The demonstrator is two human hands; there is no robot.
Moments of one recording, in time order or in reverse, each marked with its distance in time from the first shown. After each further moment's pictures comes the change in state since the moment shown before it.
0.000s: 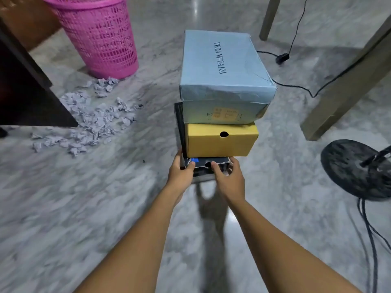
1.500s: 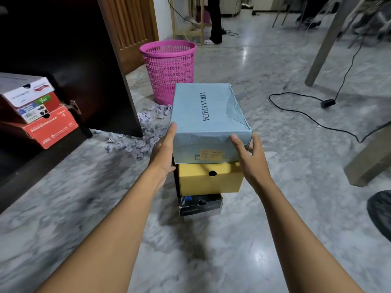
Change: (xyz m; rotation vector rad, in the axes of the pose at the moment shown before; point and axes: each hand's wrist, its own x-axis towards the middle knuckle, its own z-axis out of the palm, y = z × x) left_hand -0.085 0.092 -0.143 -0.180 0.247 0.243; right_hand -0.032 -0.143 0.002 0.178 -0.304 -0.385
